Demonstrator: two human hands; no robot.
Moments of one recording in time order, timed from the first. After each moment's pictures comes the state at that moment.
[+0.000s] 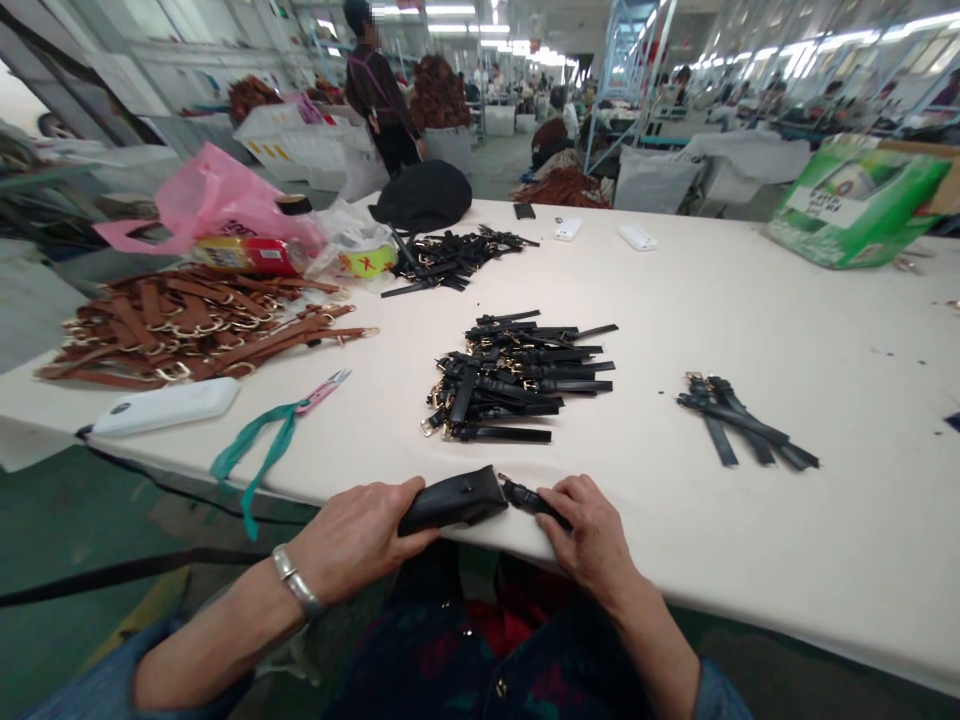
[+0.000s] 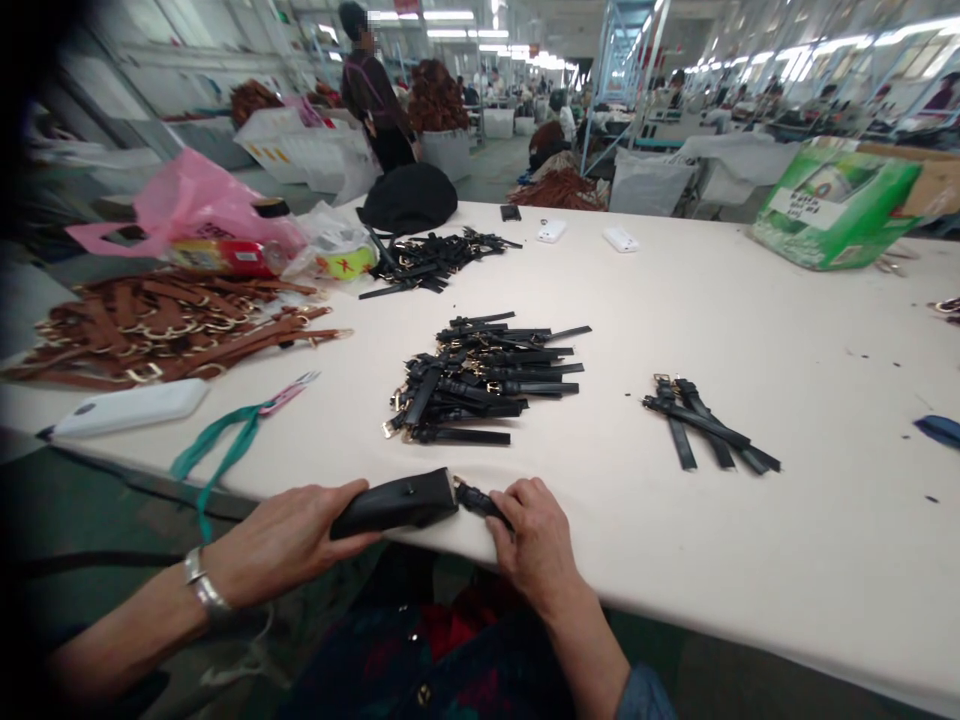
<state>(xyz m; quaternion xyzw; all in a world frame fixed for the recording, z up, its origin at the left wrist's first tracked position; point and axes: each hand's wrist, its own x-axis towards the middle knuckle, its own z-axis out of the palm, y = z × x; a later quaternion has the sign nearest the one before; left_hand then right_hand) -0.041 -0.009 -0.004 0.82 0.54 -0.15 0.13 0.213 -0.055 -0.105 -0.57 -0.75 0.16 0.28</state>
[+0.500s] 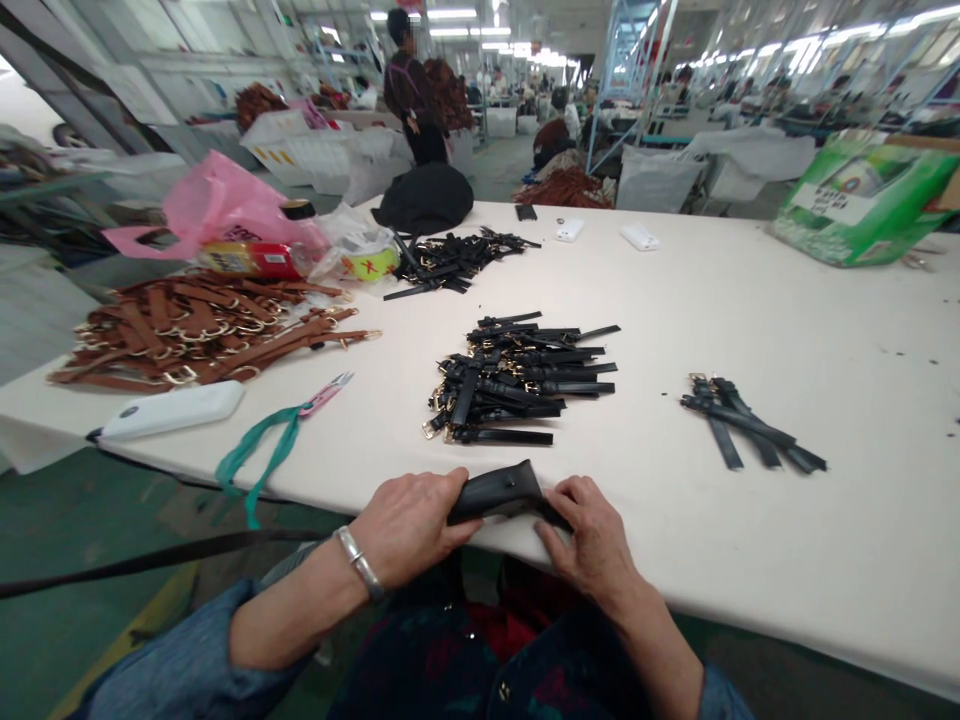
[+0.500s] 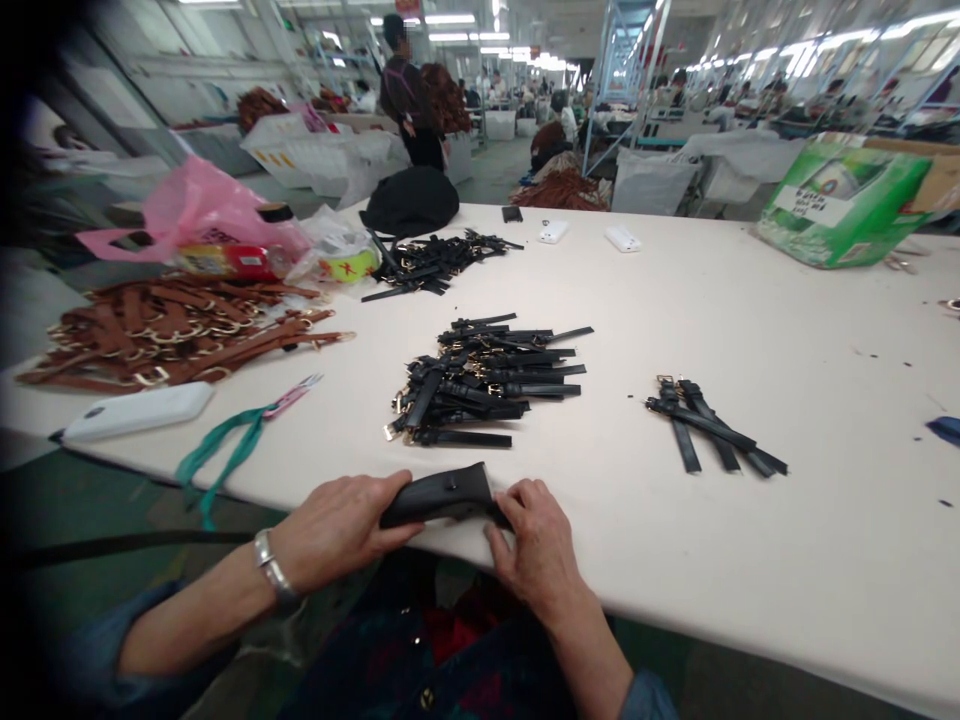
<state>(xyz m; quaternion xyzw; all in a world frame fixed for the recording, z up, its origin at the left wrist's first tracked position) -0.001 -0.005 -0.006 0.84 0.51 -0.14 0.11 0.211 -0.054 -0.107 -0.58 -0.75 0.16 0.28</state>
